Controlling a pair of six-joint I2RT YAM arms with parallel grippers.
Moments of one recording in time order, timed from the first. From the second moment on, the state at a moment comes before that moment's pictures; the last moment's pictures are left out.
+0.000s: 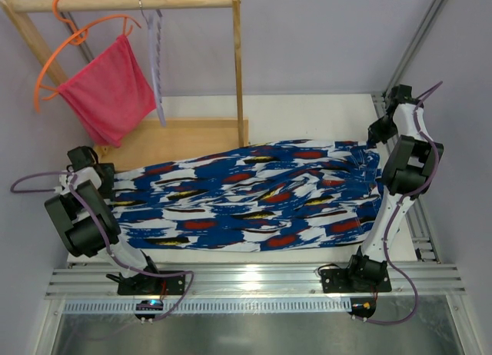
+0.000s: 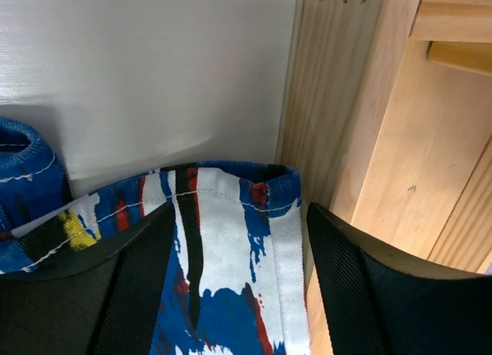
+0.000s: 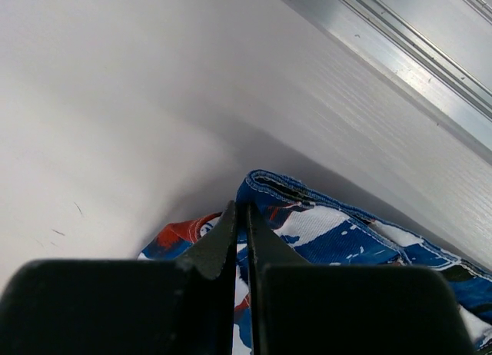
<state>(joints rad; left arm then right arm) 0.56 1.63 0.93 -0.33 -0.09 -1.14 -0.30 2.23 1.92 -0.89 0.05 0.71</state>
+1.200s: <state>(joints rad) 0.59 1.47 0.90 -0.15 0.15 -1.16 -0.32 2.02 1.86 -0.81 -0.18 0.57</state>
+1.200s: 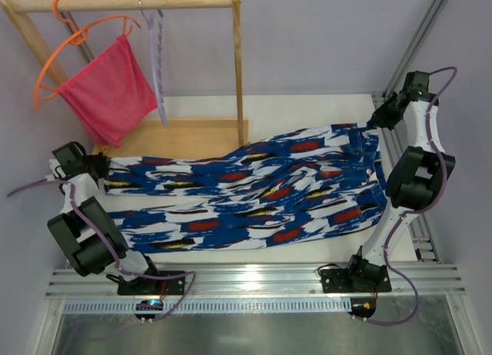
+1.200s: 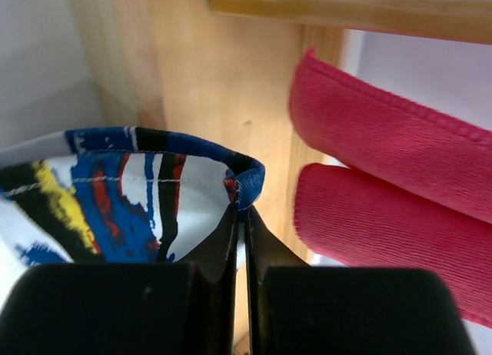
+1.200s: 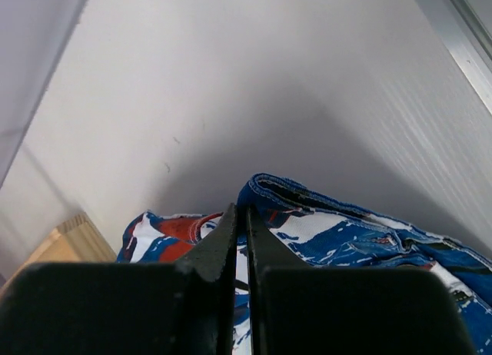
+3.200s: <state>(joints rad) 0.93 0.79 0.69 -0.73 -0.01 -1.03 -0.85 1.39 0.94 -0.52 -0.34 0.64</state>
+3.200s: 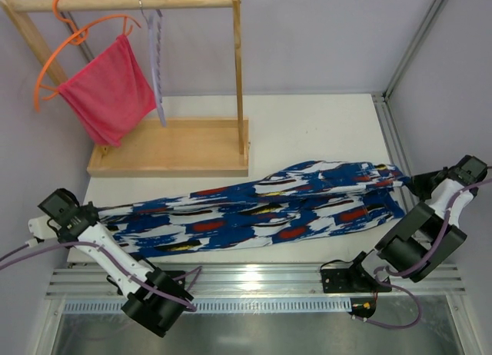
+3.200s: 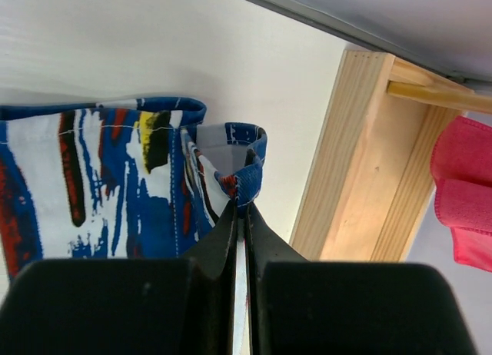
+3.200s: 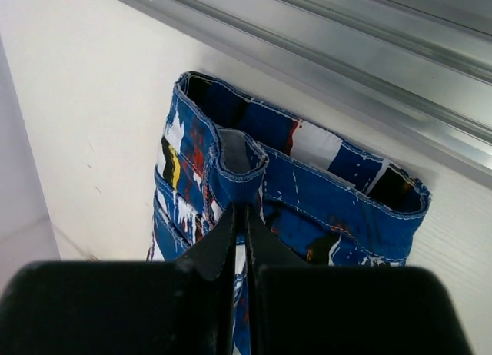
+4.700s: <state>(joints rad) 0.66 1.08 0.49 -0.62 0.00 -0.98 -0.06 1.30 0.82 -0.59 -0.09 0.65</state>
